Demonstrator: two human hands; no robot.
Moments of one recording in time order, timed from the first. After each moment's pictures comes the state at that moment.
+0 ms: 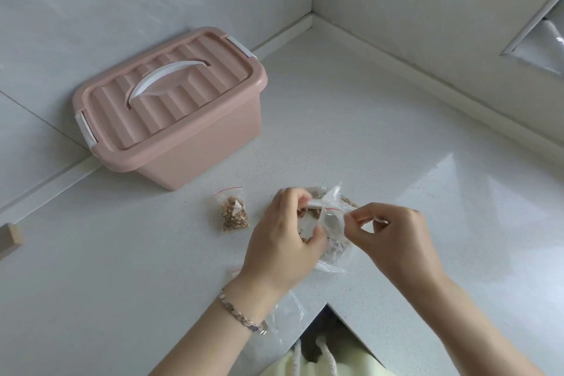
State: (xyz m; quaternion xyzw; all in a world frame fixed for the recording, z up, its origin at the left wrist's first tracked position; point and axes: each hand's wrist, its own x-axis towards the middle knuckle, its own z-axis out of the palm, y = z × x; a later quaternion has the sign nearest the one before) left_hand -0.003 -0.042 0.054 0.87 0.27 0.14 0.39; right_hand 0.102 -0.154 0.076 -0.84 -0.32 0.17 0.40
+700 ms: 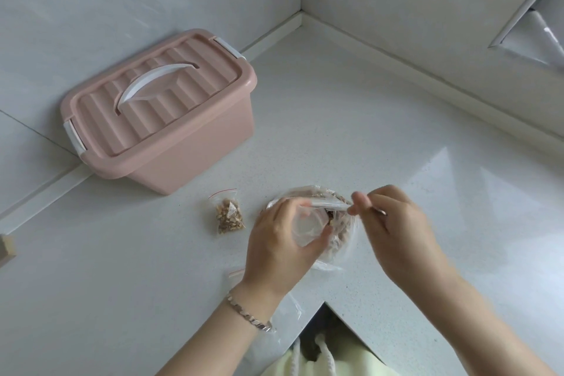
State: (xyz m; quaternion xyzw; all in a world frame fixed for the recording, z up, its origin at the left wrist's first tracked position) left_hand 0.001 -0.045 0.024 0.89 0.23 0.25 0.32; right_hand 0.109 -0.161 0.074 -0.85 -0.33 0.13 0.38
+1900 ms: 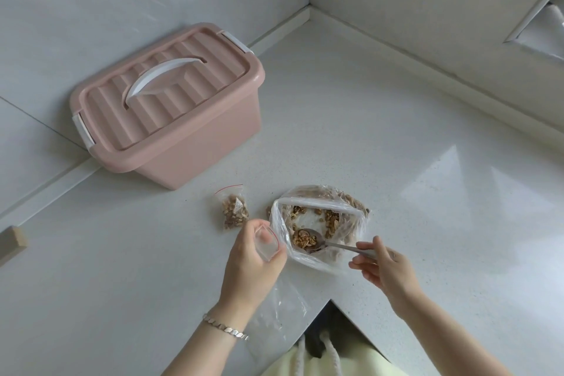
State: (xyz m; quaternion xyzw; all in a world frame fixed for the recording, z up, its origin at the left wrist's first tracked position) left_hand -0.048 -0.034 -0.005 0.79 0.43 0.11 0.42; right_hand 0.102 -0.192 -0.047 -0.71 0.09 0.43 0.56
